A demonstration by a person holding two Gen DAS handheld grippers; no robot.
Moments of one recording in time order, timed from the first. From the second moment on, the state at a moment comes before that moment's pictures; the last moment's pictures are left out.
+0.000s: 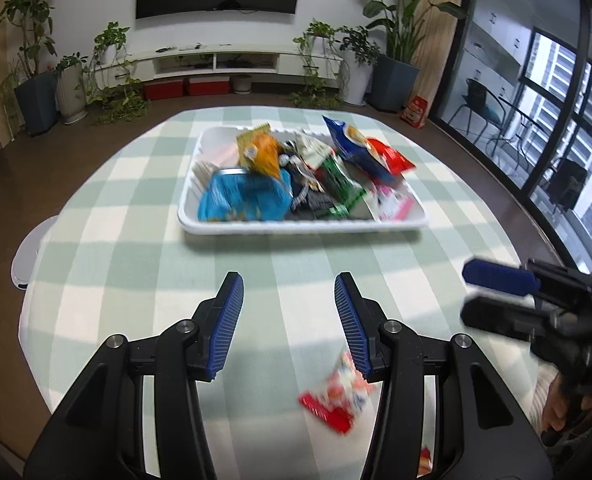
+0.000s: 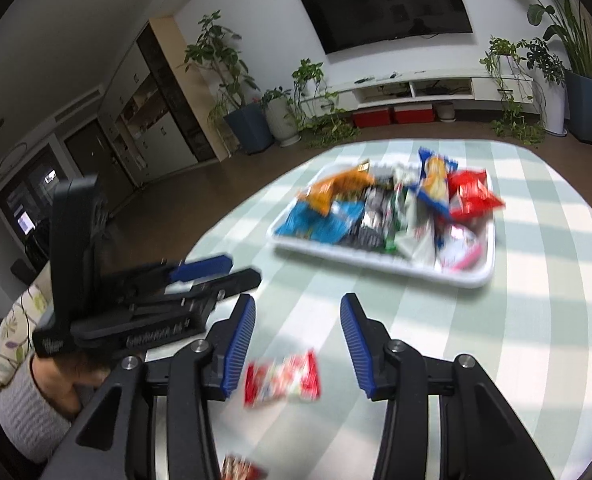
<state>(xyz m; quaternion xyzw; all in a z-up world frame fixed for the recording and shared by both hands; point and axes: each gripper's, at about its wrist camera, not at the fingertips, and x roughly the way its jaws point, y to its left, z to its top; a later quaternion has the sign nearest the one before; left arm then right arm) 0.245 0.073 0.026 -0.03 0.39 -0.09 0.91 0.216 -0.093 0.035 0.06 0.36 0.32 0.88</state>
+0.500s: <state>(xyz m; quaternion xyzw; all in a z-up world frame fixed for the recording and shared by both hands) 0.199 0.050 -0.006 0.02 0.42 -0.14 0.90 0.118 -0.061 -0.023 -0.01 0.42 0.32 0.85</state>
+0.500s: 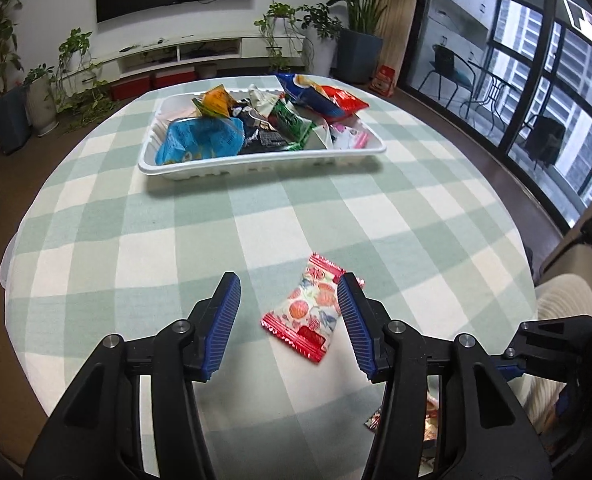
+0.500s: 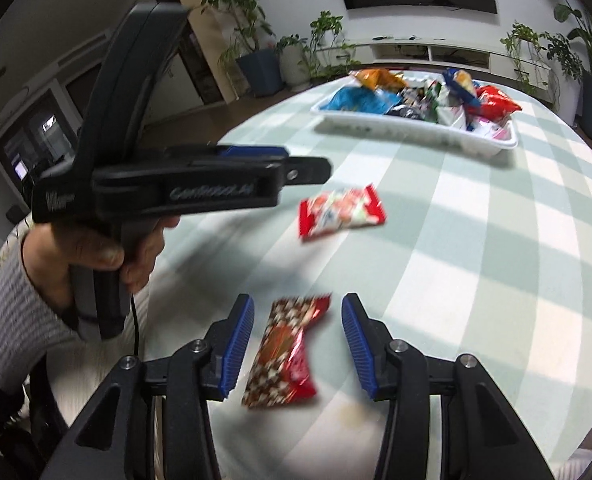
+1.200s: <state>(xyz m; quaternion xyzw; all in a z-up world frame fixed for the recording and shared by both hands) 0.205 0.029 -0.042 0.10 0.43 -0.20 0.87 0.095 -0.043 -0.039 -0.09 0.42 0.30 0.85</state>
